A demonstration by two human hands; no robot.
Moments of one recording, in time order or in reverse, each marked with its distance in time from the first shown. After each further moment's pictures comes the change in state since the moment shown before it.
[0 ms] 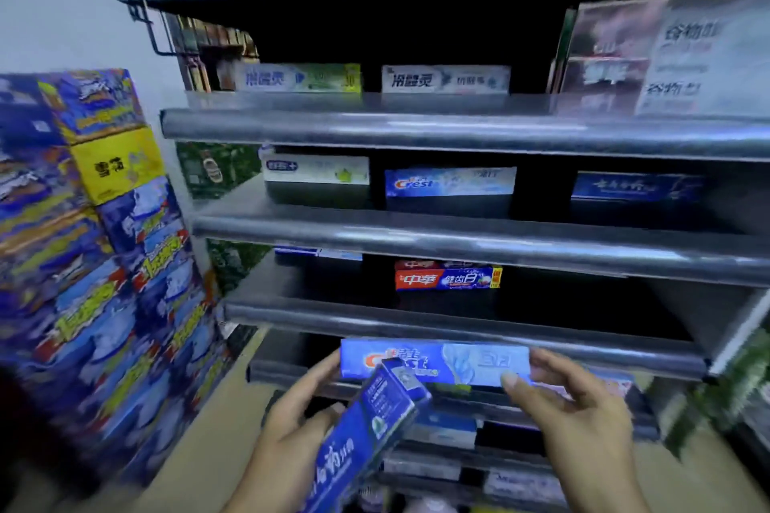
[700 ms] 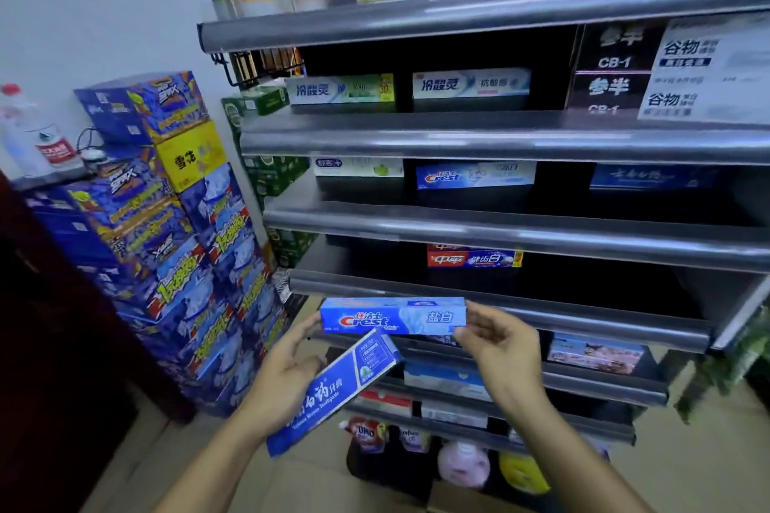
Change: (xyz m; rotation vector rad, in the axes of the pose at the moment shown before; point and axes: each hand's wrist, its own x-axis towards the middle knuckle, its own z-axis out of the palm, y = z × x) left_hand -0.027 0.056 -0.063 0.475 0.096 -0.101; right_hand -0.006 -0.027 0.056 -0.055 -0.254 0.101
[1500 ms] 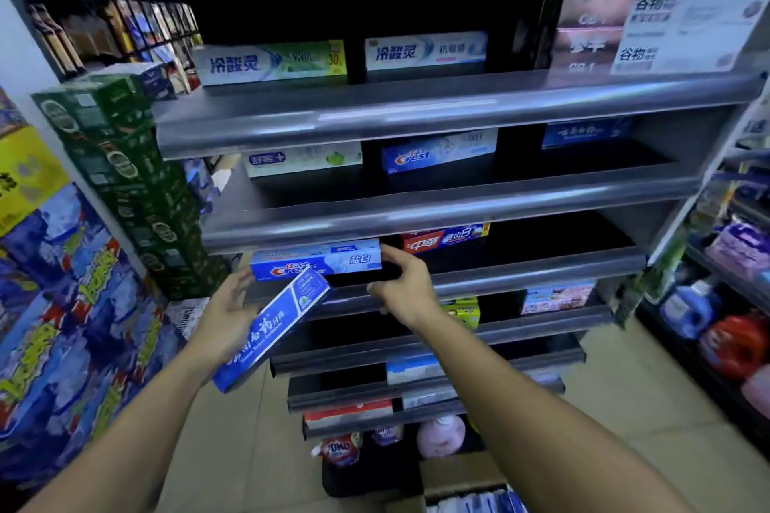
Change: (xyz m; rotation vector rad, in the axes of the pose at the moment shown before) left_hand 0.192 -0.006 -0.091 -0.074 -0.146 0.161; right_hand 0.090 0.021 0.163 -0.149 0.012 0.136
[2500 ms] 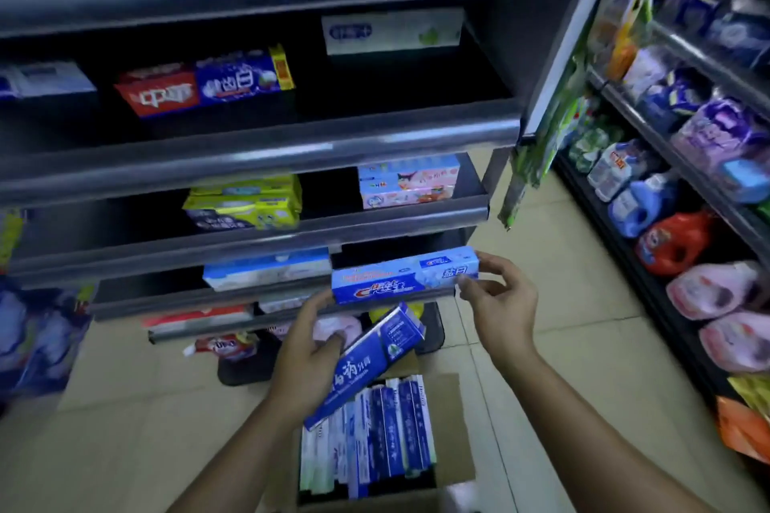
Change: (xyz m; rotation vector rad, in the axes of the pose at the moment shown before) left_hand -0.134 -0.163 0.446 0.070 -0.197 -0.176; right_hand -0.060 0.297 -0.377 0.067 0.485 0.088
